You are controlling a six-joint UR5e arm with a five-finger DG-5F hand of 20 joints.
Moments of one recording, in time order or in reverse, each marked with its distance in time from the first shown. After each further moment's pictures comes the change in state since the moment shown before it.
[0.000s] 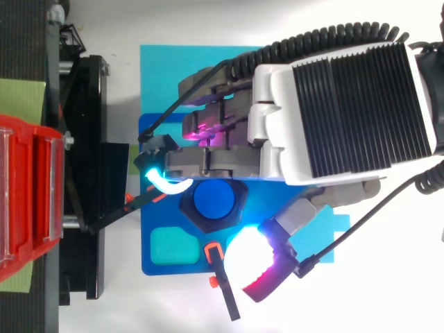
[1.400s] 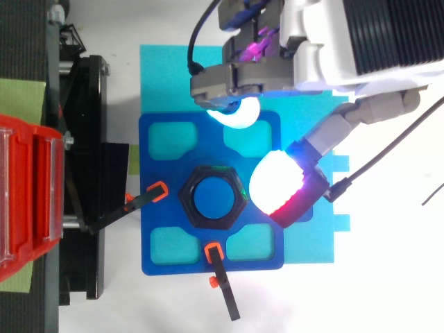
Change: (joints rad) arm -0.096 0.001 0.073 -0.077 -0.104 -0.057
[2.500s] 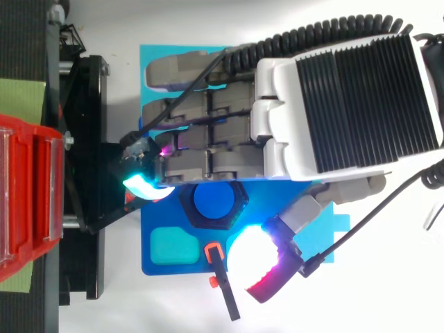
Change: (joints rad) arm 0.087 -0.001 -0.066 0.074 0.082 0.063
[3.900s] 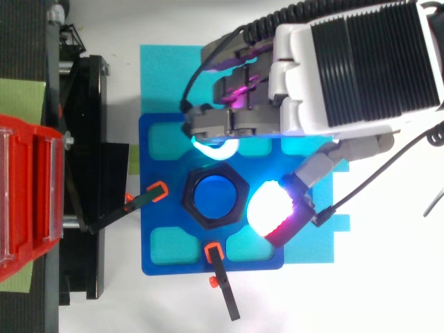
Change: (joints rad) arm -0.053 0.001 -0.022 -0.042 -0.039 -0.052
